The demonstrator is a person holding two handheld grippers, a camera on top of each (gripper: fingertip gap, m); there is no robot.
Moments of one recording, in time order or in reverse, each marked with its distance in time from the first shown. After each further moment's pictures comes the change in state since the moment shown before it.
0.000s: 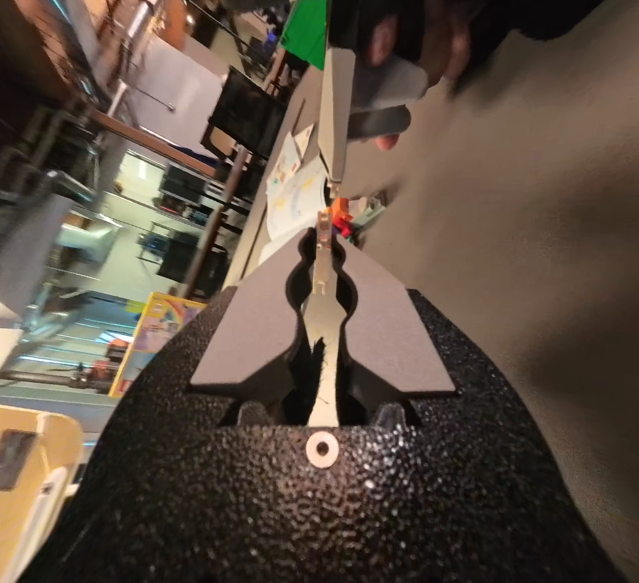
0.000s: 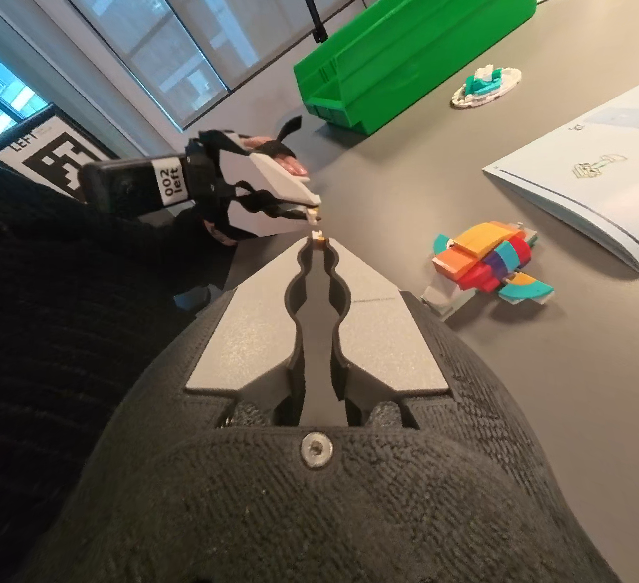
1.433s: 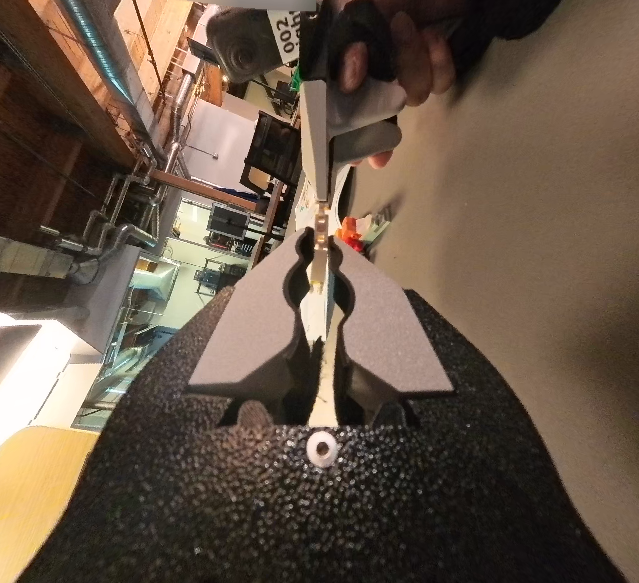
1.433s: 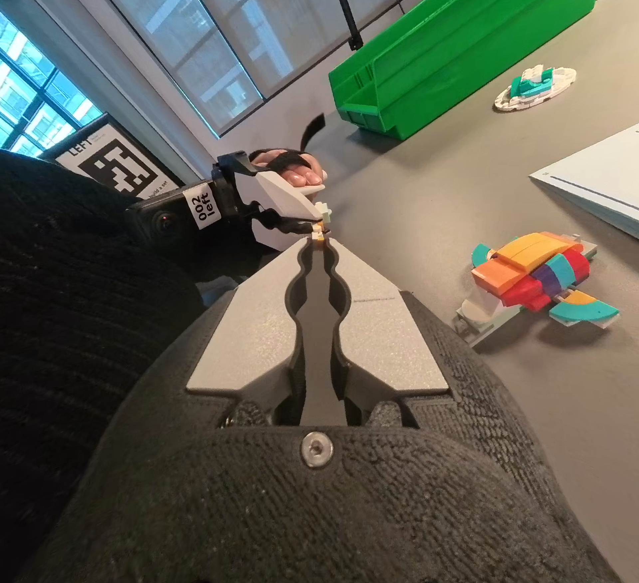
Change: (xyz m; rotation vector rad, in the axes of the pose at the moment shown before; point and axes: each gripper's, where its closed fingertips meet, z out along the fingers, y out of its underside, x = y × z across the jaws) left arm 0.005 -0.017 -0.006 0.073 -0.076 0.175; right arm -0.016 0.000 0.005 0.021 -0.103 0.019
